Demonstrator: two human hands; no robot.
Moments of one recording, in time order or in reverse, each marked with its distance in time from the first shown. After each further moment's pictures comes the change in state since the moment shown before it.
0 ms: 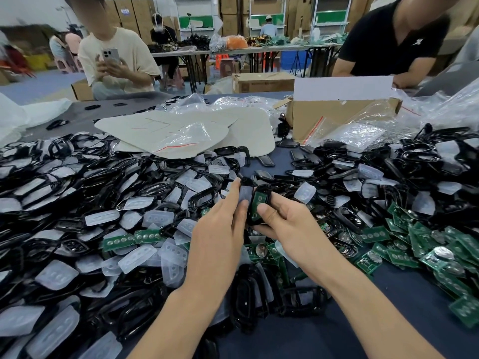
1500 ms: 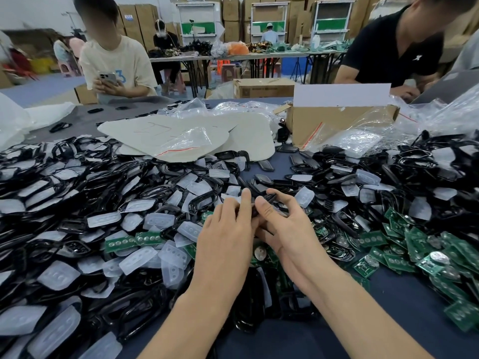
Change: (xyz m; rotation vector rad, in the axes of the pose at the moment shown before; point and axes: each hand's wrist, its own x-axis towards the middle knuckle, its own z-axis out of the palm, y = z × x) left_hand -0.003 0.007 0.007 0.541 -0.084 0.175; right_hand 0.003 -0.001 0.014 0.455 0.242 0.140
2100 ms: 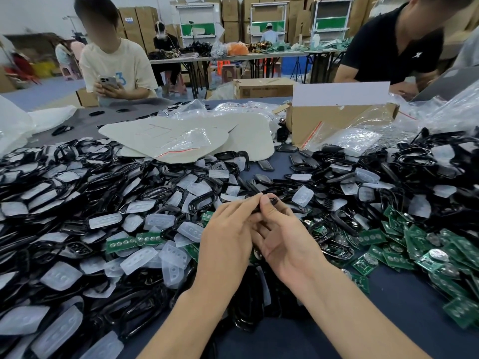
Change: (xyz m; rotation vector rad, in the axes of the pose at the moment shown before) left_hand 0.002 -0.003 0.009 -0.621 0.105 -0.086; right_hand -0.005 0.000 0.008 0.462 0.010 0.168
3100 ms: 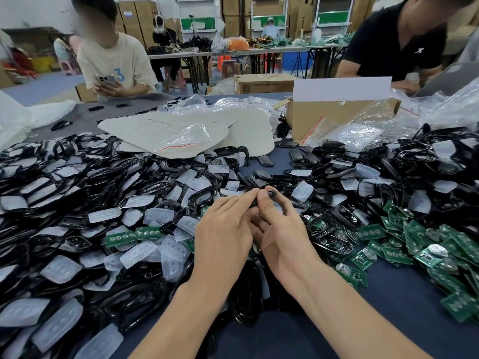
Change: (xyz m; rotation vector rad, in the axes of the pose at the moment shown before) left_hand 0.000 0.012 -0.007 0.055 0.074 0.020; right_hand -0.004 0.008 0.003 -0.097 0.020 -0.119
